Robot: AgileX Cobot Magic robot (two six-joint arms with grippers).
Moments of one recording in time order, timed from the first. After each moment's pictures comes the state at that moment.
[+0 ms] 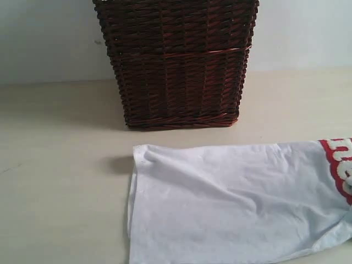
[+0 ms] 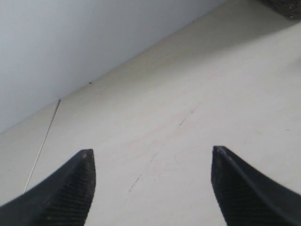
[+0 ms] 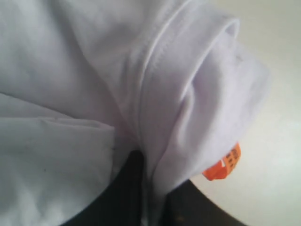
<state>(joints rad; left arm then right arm) 0.11 0.01 0.00 -0.07 0.37 0.58 -0.50 1.80 -0.99 -0.09 0.57 -0.73</state>
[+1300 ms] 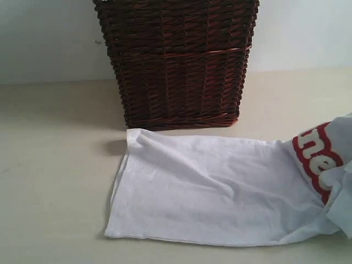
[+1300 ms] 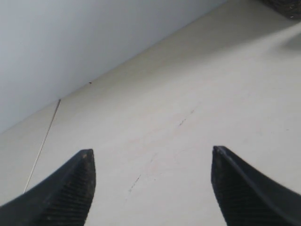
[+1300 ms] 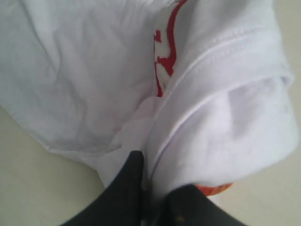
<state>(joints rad) 0.11 0.01 0.00 -0.07 0.37 0.58 -0.63 1.65 -0.99 0.71 1.21 -1.31</state>
